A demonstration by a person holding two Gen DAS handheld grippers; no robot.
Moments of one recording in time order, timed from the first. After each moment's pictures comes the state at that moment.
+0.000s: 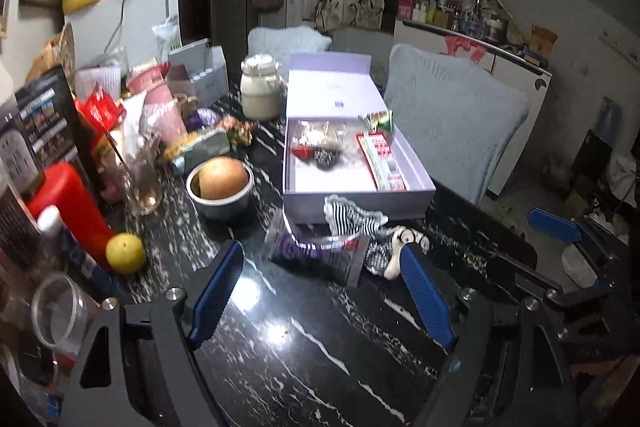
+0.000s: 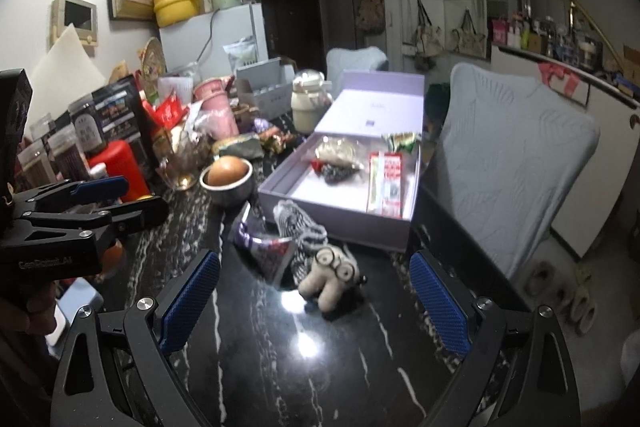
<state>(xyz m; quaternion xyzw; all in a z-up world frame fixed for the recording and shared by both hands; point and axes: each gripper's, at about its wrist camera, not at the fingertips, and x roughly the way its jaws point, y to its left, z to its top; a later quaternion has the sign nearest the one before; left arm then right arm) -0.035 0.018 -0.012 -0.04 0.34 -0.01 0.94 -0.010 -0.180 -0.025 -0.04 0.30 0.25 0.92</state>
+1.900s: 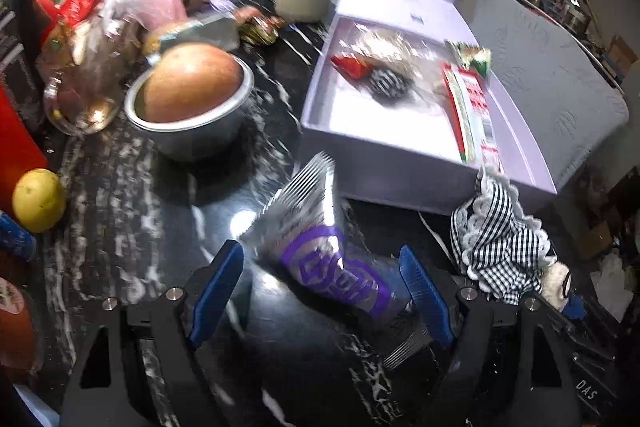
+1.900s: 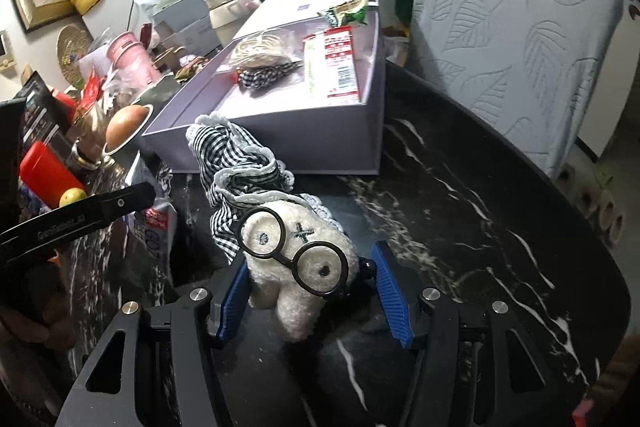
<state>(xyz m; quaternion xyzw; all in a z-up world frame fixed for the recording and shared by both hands) 0.098 0.028 -0.132 -0.12 0.46 0.07 0.88 0.097 -0.204 -0.140 0.04 0.44 0.20 0.87</state>
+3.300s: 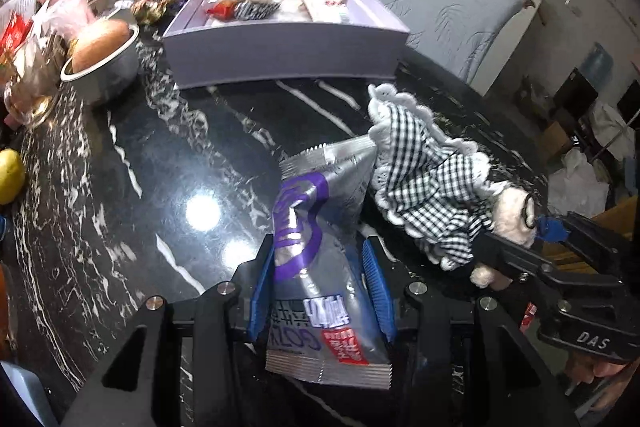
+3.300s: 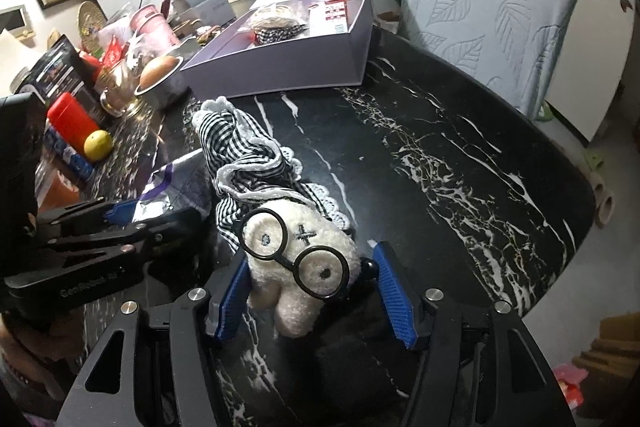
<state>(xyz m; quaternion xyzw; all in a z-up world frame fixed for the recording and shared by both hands) 0.008 -0.049 -0.139 -0.04 0.50 -0.07 0.86 0.006 -0.229 -0.137 0.03 0.47 0.21 0.86</state>
